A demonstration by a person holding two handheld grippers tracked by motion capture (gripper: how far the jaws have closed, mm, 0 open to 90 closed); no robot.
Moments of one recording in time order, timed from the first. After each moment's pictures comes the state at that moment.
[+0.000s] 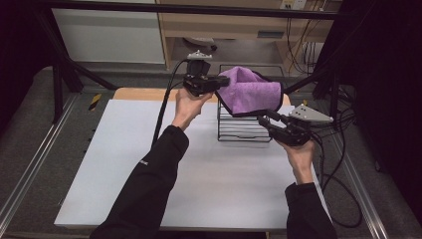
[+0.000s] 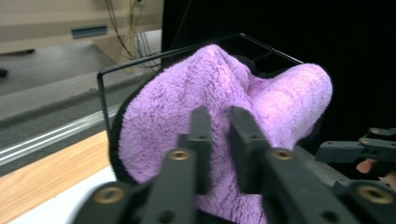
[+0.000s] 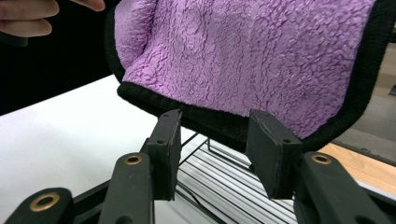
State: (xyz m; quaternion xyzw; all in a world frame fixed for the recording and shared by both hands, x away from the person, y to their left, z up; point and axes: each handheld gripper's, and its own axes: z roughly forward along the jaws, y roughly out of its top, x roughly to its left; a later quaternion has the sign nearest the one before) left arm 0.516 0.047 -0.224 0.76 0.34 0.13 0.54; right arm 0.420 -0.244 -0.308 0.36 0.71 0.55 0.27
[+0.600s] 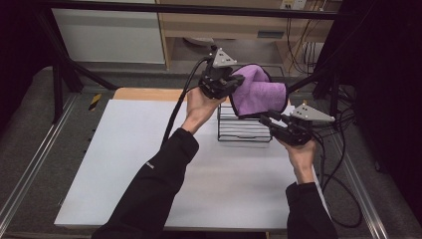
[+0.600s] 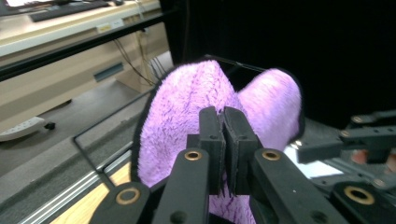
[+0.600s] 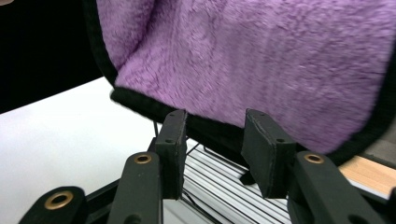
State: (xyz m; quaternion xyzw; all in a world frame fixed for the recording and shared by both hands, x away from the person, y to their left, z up) left arm 0.476 0.002 -0.199 0.80 0.24 0.23 0.51; right arm 0.420 -0.246 -0.307 0.36 0.71 0.54 0.27
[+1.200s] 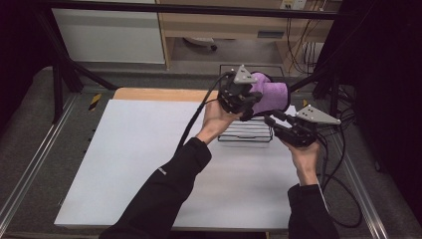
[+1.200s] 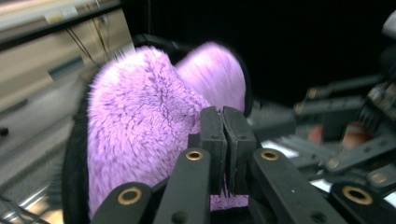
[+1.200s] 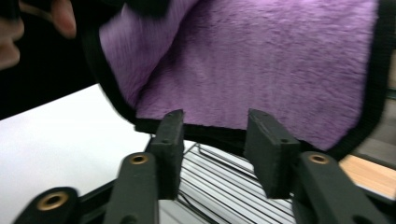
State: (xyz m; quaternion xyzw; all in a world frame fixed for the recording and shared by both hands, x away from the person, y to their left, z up) left arm 0.464 -0.043 -0.235 0.82 0.21 0.18 0.50; right arm 0.414 -0.257 -0.307 0.37 0.69 0.55 0.29
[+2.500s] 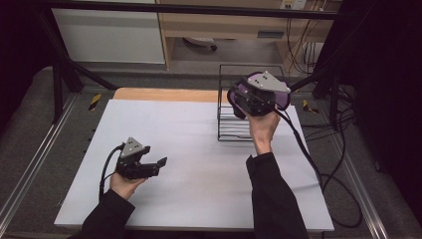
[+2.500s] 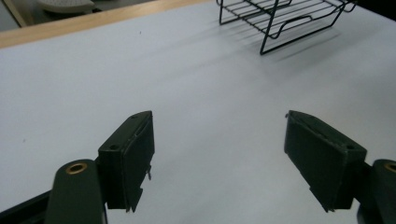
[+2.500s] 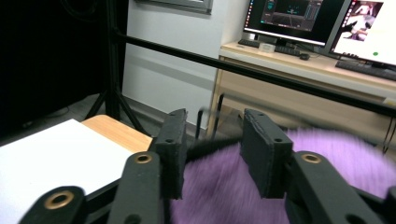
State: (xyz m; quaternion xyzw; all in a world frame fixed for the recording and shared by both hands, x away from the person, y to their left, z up) left arm 0.371 0.218 -0.393 0.78 0.41 0.20 0.43; right arm 0.458 -0.138 -0.243 0.35 0.67 0.52 0.39
